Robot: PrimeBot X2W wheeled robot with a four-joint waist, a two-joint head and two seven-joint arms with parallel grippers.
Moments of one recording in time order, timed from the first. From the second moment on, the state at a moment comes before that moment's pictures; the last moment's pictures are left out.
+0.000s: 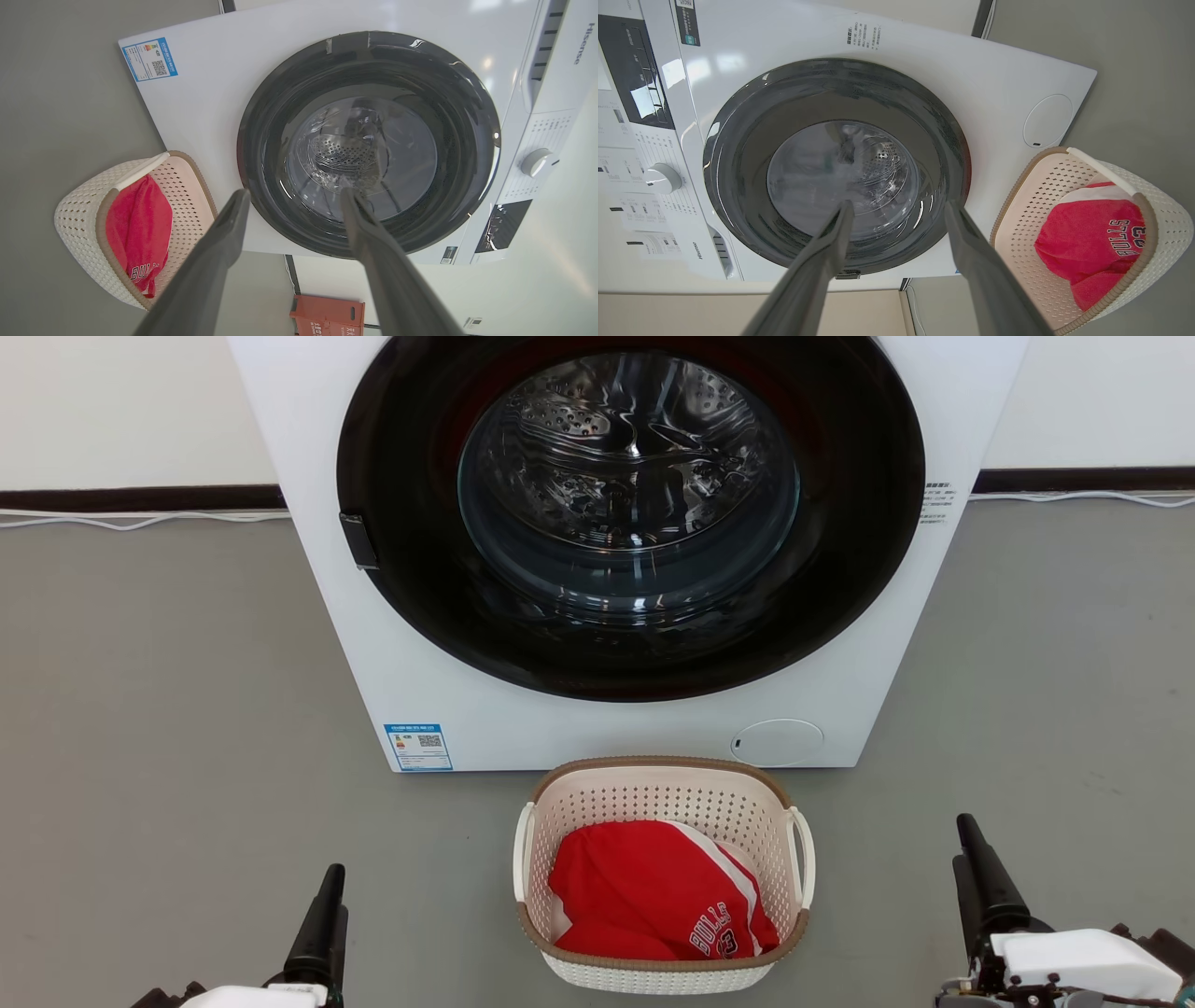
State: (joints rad) left arm 0.01 0.02 0.06 0.34 -1.45 -0.12 0.04; right arm -0.03 -0.03 -0.10 0.30 1.37 0.12 0.04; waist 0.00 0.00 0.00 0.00
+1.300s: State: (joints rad) left arm 0.01 0.03 -0.01 0.32 -0.99 -0.03 -0.06; right arm -0.02 -0.03 -0.08 0.27 0.80 0.12 -0.06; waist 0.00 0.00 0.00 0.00
